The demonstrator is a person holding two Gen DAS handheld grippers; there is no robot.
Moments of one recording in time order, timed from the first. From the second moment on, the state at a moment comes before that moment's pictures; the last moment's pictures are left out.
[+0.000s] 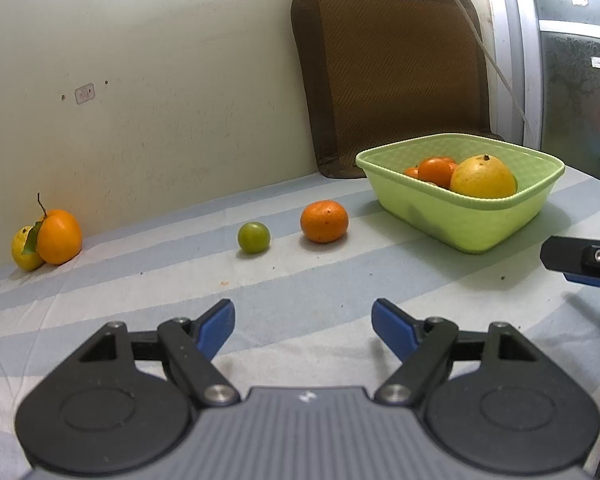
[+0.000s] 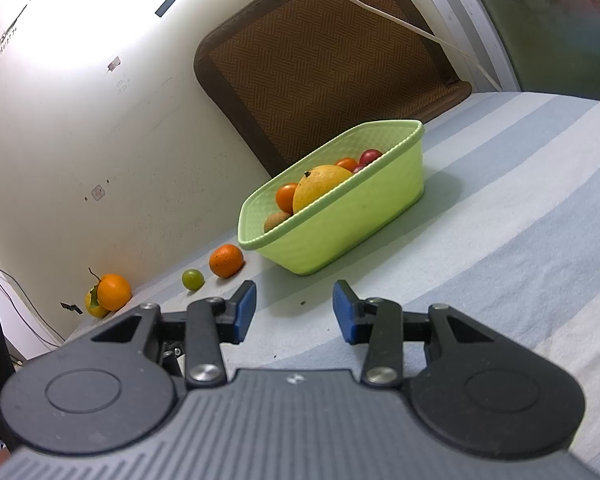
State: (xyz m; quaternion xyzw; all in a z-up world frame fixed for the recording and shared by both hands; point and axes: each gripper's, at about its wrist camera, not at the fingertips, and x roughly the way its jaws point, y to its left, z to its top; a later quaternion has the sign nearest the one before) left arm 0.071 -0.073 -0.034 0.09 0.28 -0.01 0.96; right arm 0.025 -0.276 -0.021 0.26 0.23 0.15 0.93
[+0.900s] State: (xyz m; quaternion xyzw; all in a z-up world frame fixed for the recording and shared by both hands) left arm 0.070 -0.070 -0.035 0.07 0.29 -0.01 0.96; right arm 0.027 -0.278 -0.020 0.25 0.23 0.16 0.93
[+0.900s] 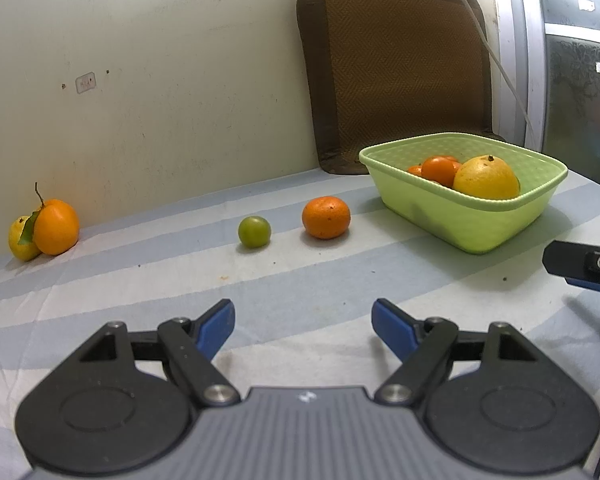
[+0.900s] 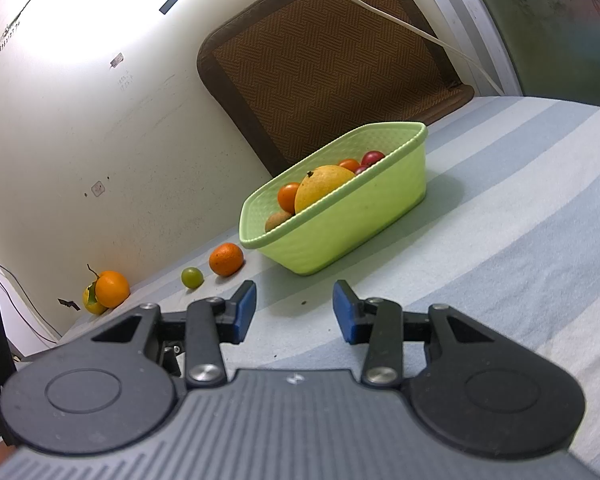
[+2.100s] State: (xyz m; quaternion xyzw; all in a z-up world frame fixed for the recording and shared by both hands) left arm 0.180 -0.009 -0.035 0.05 0.32 -0.09 0.94; right arm 0.024 -0.255 -0.009 0.13 0.20 0.21 0.95
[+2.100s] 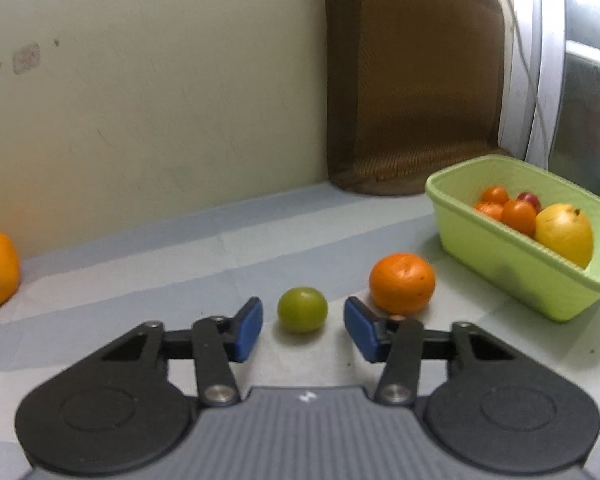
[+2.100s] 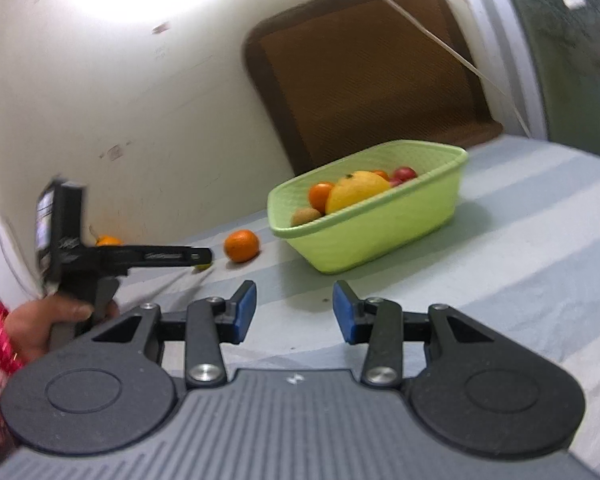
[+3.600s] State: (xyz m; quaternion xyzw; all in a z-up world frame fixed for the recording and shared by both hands) left arm 0.099 -0.058 -0.024 0.04 0.32 -0.14 0.94; right arm 0.023 -0.230 0.000 -0.07 0.21 0.24 0.94
